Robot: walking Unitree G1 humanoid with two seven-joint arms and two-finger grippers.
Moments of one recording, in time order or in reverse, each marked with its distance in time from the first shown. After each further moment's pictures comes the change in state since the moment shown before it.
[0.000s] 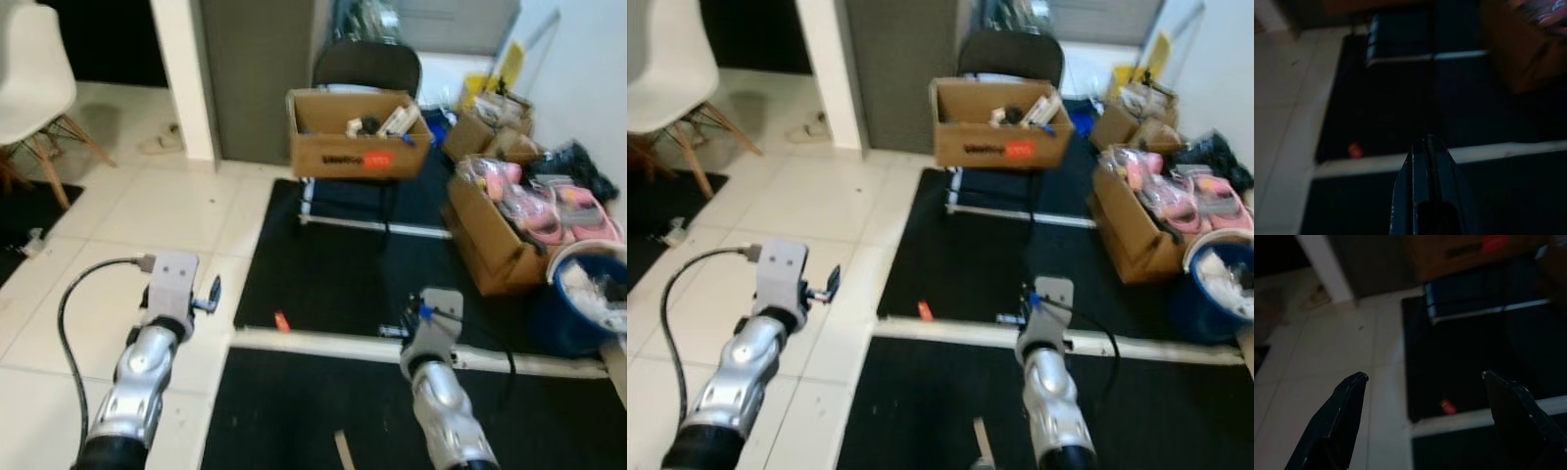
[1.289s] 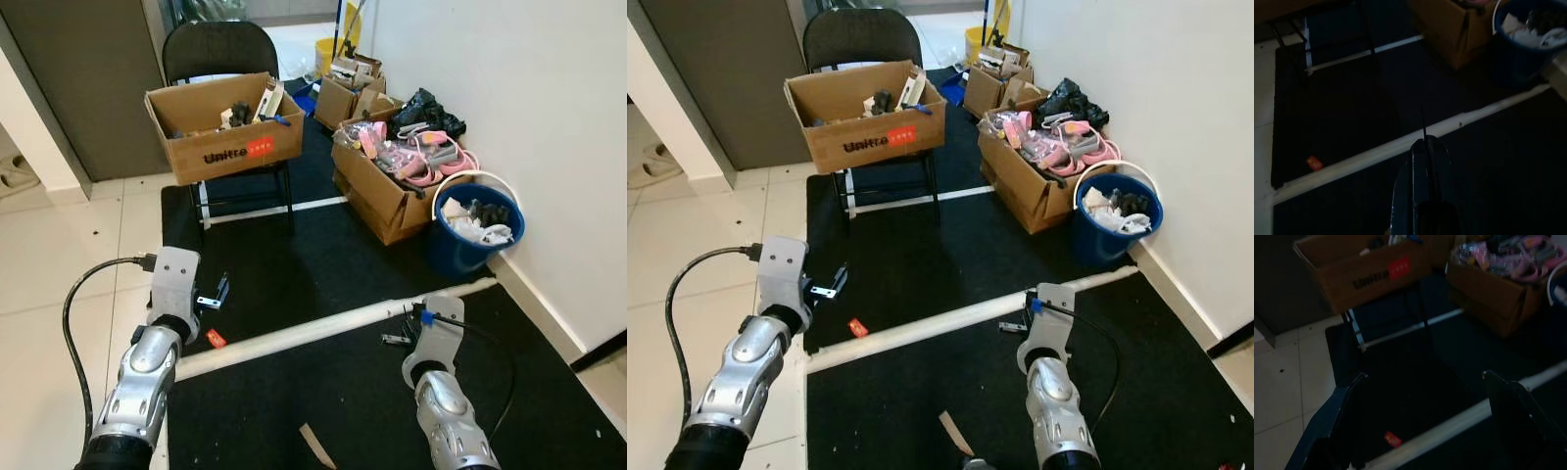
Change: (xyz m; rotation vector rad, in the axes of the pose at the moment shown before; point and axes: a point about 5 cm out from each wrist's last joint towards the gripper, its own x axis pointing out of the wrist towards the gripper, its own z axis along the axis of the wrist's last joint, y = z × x) left arm -0.001 -0.001 0.007 -0.064 -0.029 -0.024; right arm -0.002 0.002 -0.003 -0.007 0.027 0.027
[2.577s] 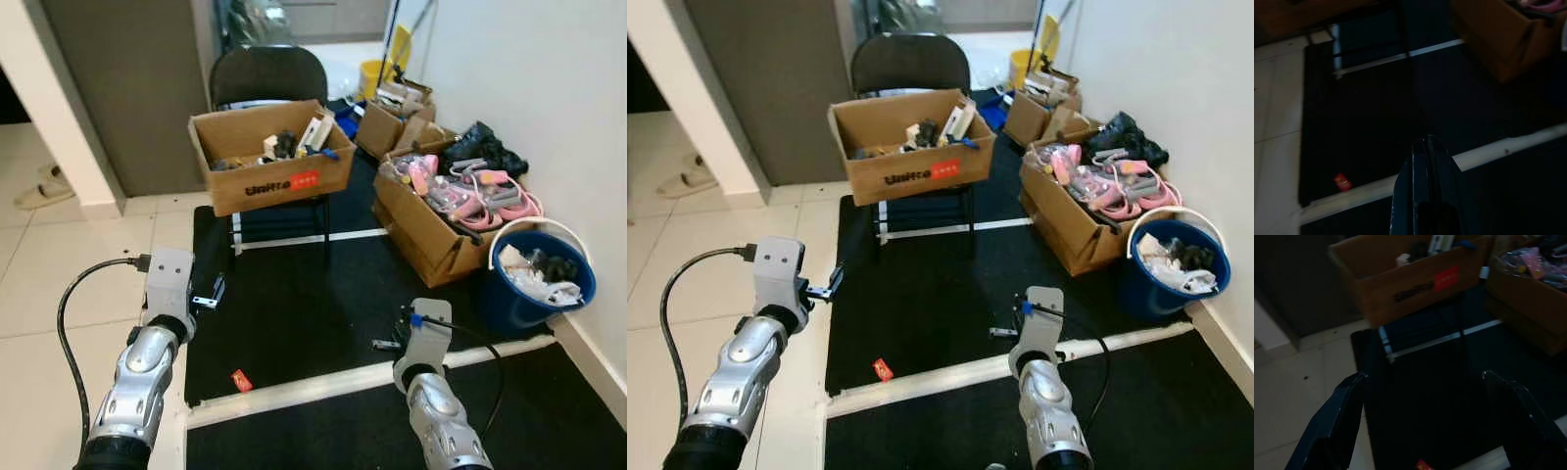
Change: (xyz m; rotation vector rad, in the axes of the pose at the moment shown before) left arm -0.002 0.007 -0.001 -0.005 0.009 0.015; right arm 0.001 0.006 -0.007 0.004 0.049 0.025
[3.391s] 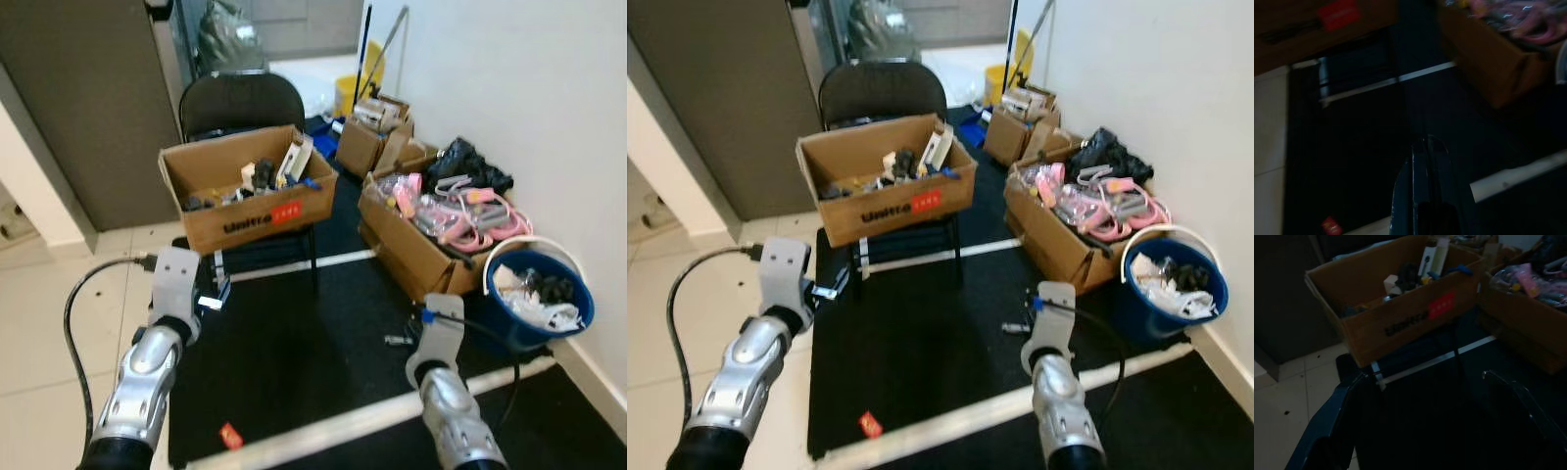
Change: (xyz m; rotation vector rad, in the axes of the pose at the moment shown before) left arm -0.001 0.000 0.000 0.003 -0.001 -0.009; right arm 0.003 0.007 0.001 -0.008 -0.002 0.038
